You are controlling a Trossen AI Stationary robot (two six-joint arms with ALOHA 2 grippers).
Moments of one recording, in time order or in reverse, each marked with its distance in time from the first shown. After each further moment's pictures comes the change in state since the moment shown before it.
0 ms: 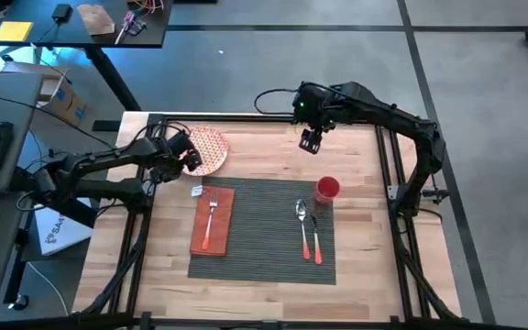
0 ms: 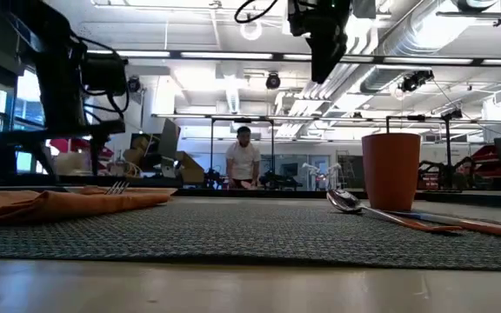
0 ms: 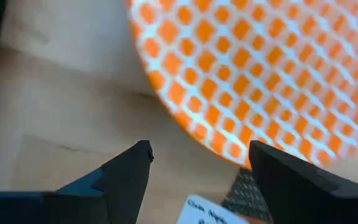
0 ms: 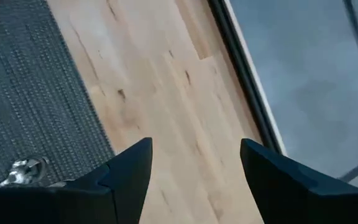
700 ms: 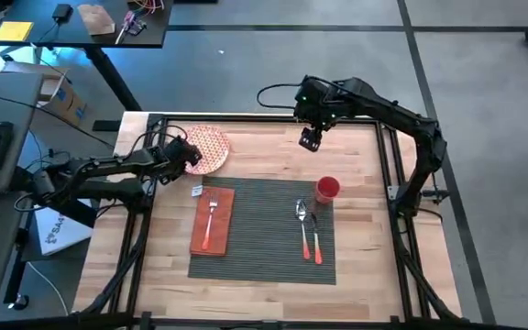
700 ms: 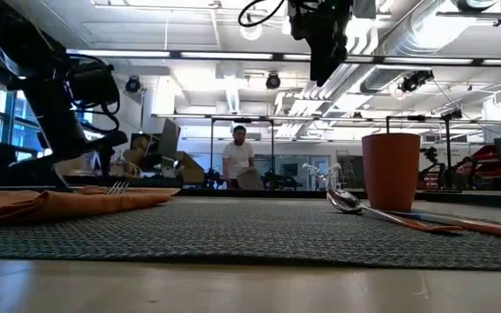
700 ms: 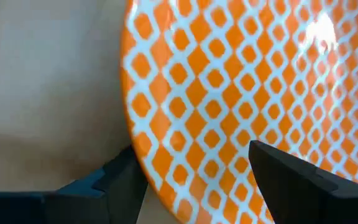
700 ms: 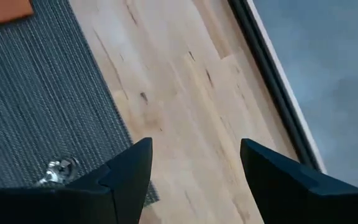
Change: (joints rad) left arm 0.004 0.003 -0.191 0.434 -0.204 -0.065; right arm -0.033 0.000 0.000 0.007 -0.115 0.061
